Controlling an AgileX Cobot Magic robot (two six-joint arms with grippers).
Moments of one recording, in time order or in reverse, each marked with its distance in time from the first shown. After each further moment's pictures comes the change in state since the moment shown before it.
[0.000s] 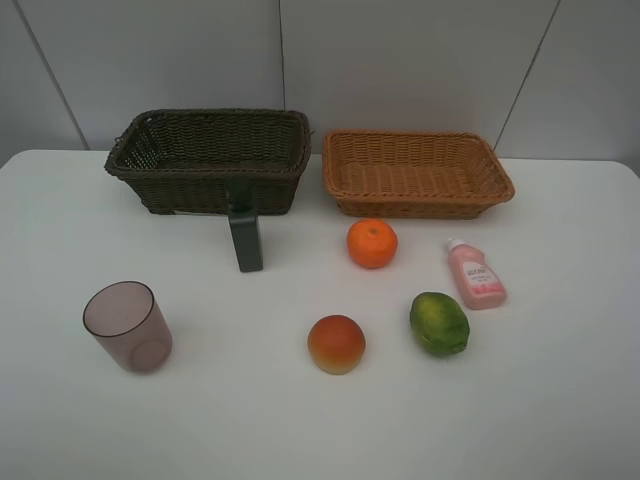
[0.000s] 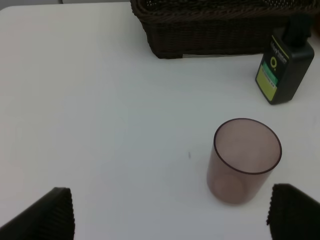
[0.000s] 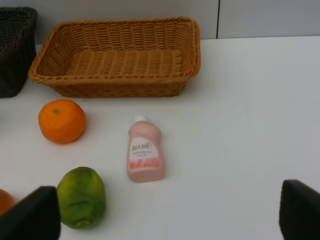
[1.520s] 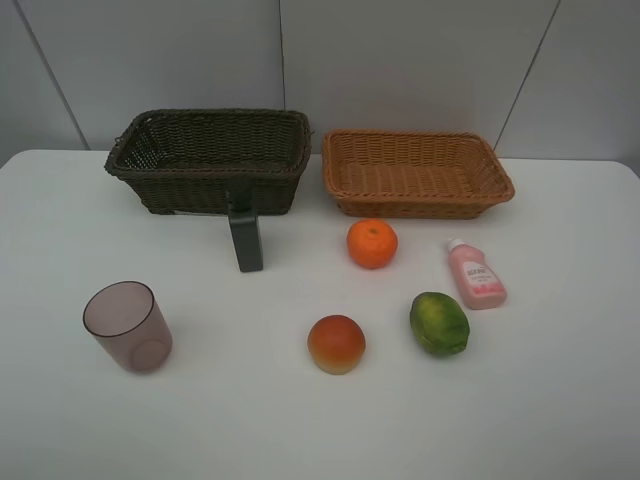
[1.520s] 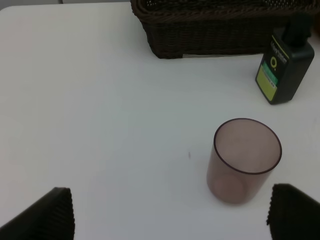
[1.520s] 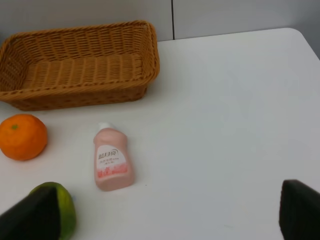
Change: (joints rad) left arm 0.000 0.000 0.000 0.000 0.000 0.000; right arm -0.141 0.000 0.000 -0.001 0.000 0.000
